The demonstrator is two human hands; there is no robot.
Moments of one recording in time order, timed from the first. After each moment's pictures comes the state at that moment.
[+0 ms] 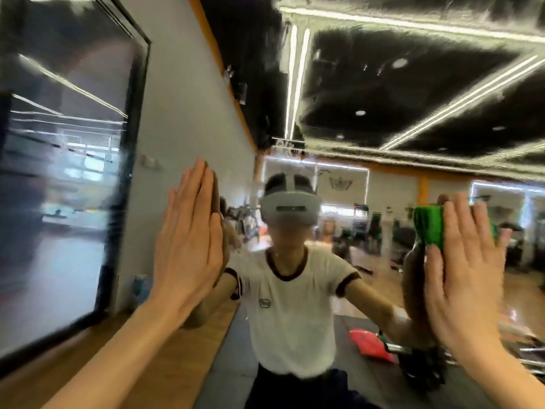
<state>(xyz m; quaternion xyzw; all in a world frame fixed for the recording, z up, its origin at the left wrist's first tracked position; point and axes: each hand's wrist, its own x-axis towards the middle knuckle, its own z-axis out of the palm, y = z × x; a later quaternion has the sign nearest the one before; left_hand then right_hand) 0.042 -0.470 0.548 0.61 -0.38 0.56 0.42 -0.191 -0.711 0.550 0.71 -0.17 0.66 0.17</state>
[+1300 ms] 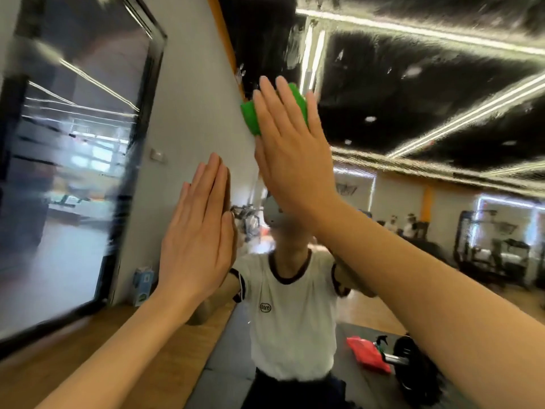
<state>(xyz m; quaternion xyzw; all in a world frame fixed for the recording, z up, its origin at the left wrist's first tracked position) 0.048 -0.473 0.546 0.59 -0.38 0.58 0.40 -0.039 -0.574 0.676 0.72 -0.03 0.59 0.36</state>
